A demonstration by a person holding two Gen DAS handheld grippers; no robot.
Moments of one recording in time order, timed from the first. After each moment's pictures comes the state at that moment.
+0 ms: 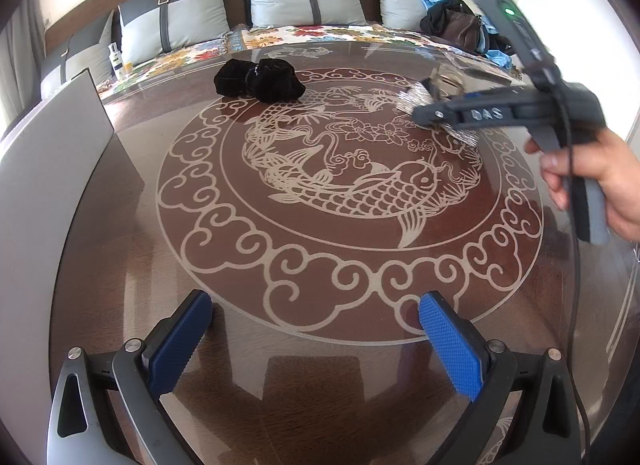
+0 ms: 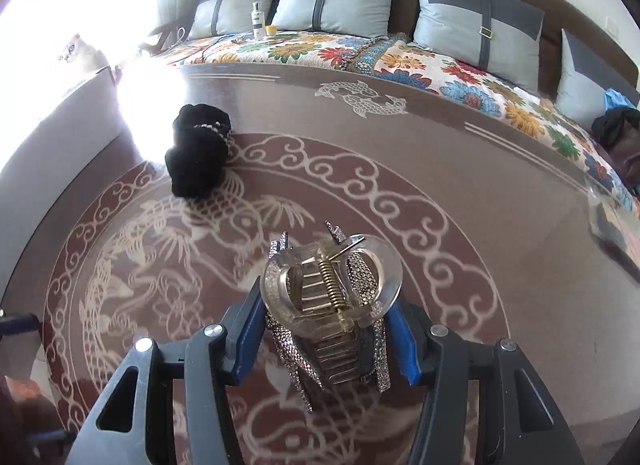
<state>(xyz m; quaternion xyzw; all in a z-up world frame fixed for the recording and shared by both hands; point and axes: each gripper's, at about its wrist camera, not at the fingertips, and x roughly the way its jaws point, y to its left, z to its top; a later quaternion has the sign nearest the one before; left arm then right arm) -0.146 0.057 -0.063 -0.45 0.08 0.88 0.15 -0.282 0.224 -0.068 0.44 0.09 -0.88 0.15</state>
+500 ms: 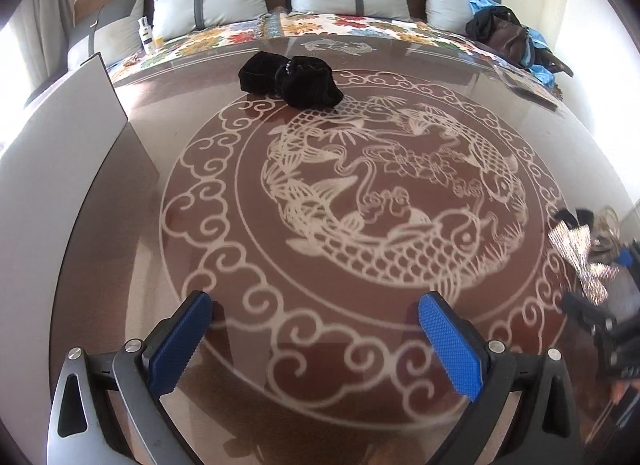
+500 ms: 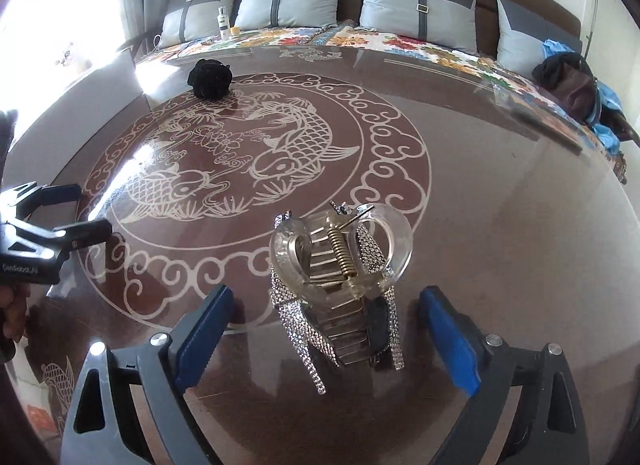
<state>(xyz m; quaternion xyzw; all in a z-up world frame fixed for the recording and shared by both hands) -0.206 0.064 -0.062 -0.49 0.04 0.87 0.08 -0.137 0.279 -0.073 0.45 0.05 -0.89 0.09</state>
